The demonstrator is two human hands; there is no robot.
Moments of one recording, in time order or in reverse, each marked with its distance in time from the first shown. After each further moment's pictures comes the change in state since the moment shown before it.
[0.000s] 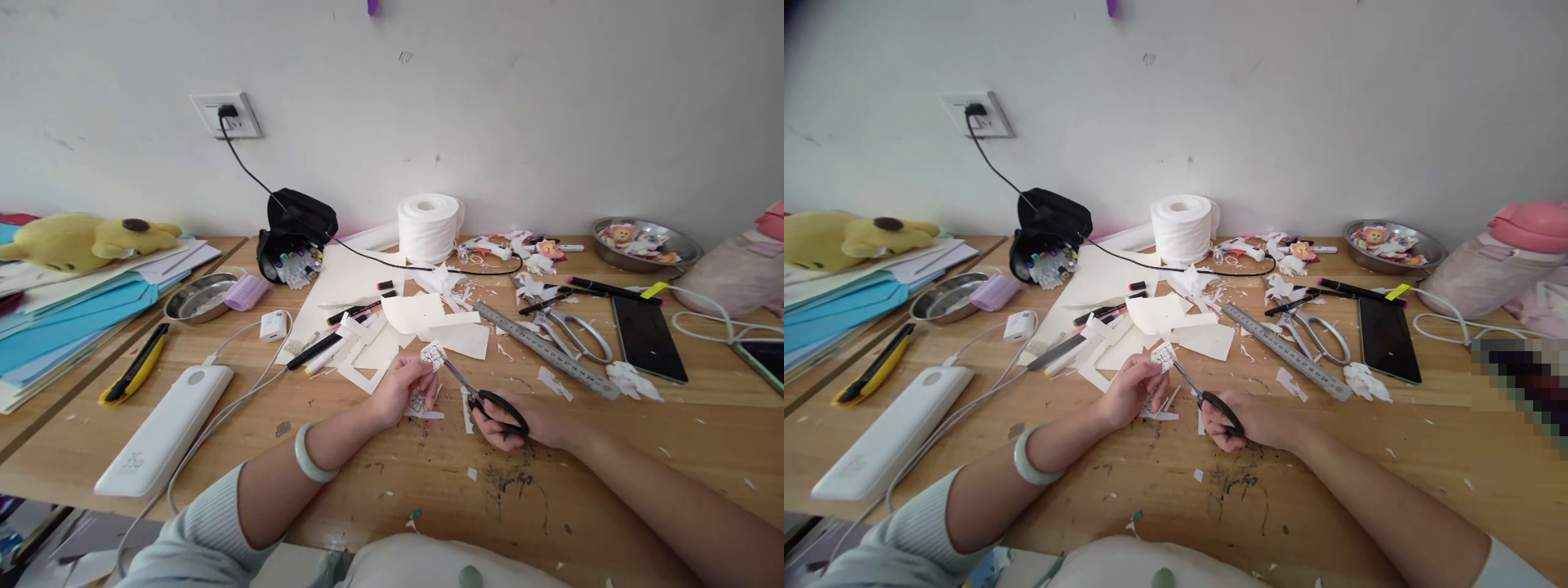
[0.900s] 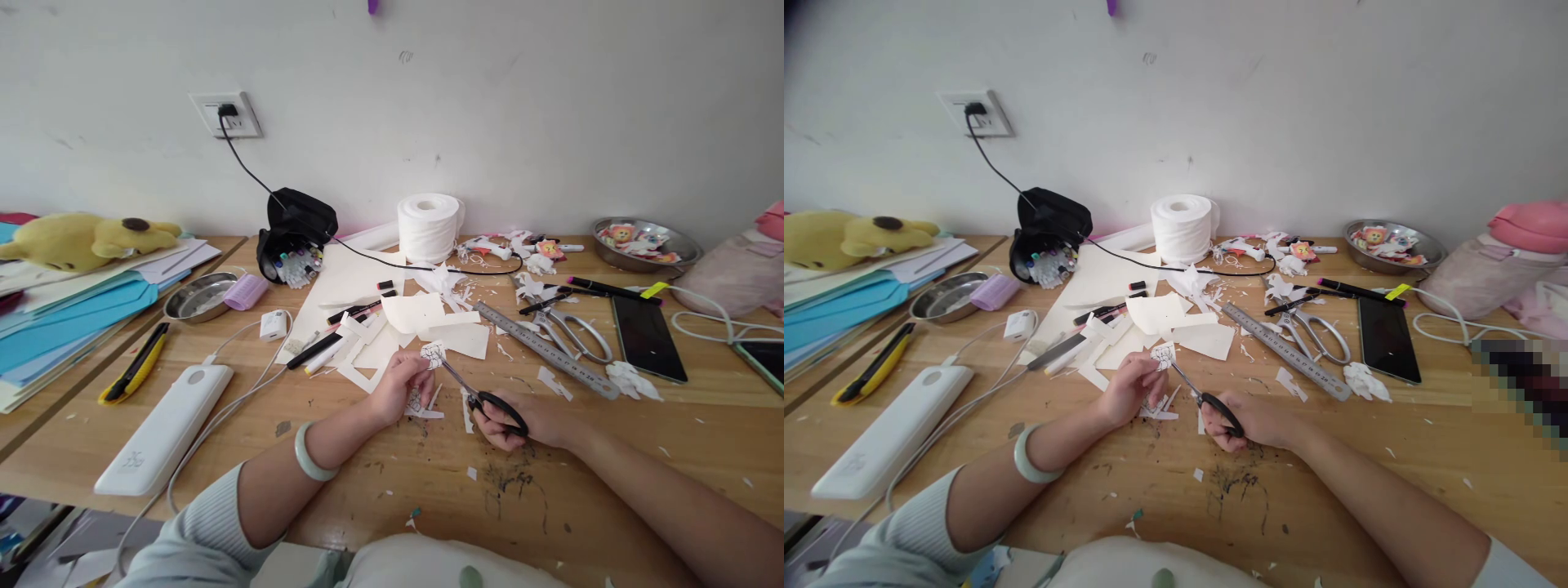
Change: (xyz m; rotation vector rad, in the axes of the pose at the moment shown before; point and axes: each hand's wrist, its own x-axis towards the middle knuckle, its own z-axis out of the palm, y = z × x) left_hand 0.001 -0.001 -0.002 -0.021 0.015 0.062; right_hand -0.003 -0.005 0.002 0.001 0.021 0.059
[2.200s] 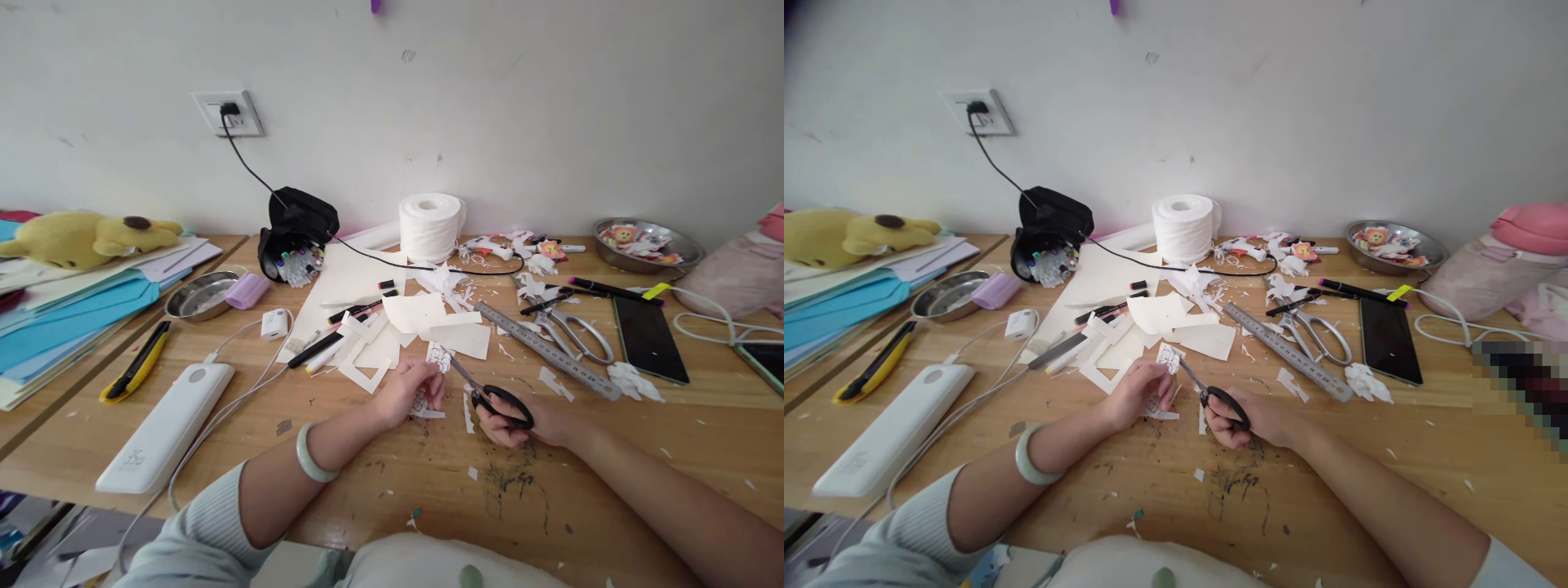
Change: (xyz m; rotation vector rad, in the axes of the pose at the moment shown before) left_hand -0.002 -0.001 0.002 0.063 -0.085 -0.066; right_hand 0.003 0.022 -0.011 0.122 -0.051 -0.083
